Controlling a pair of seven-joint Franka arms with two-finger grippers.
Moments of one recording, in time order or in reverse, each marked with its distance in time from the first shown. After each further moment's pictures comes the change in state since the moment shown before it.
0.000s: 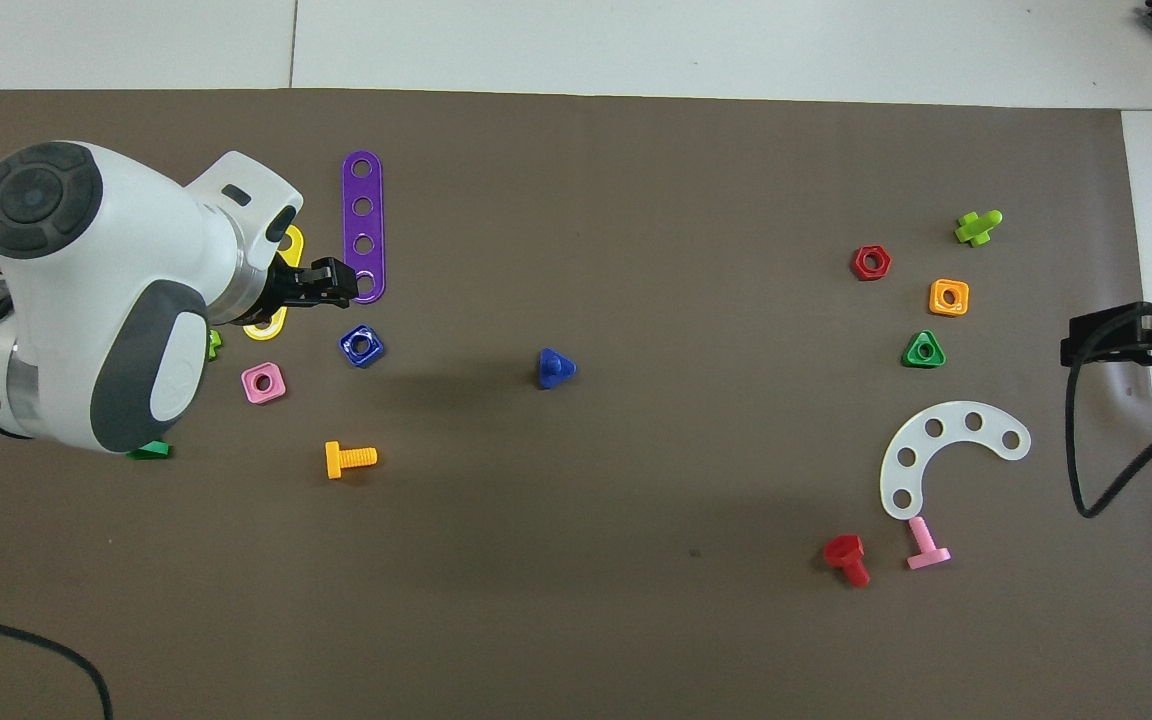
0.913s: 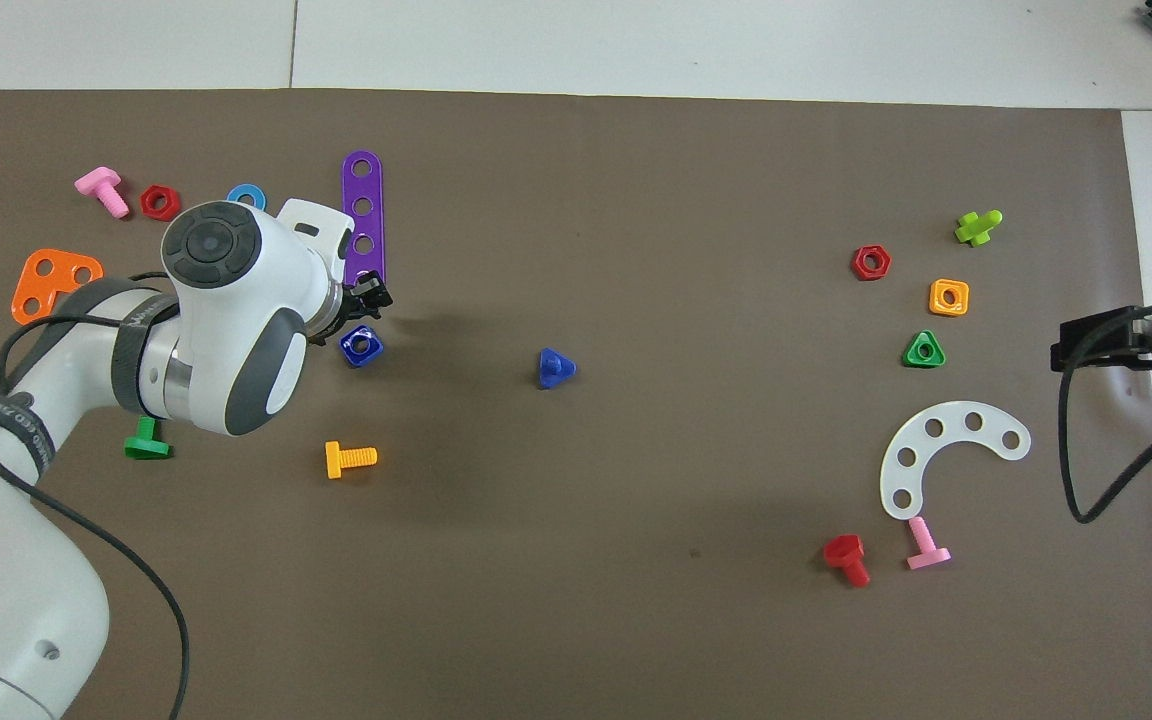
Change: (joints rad) left arm -0.029 0.192 -0.001 -0.058 0.102 0.213 -0.352; right arm 0.001 0.000 0.004 0.001 0.013 -0.014 0.000
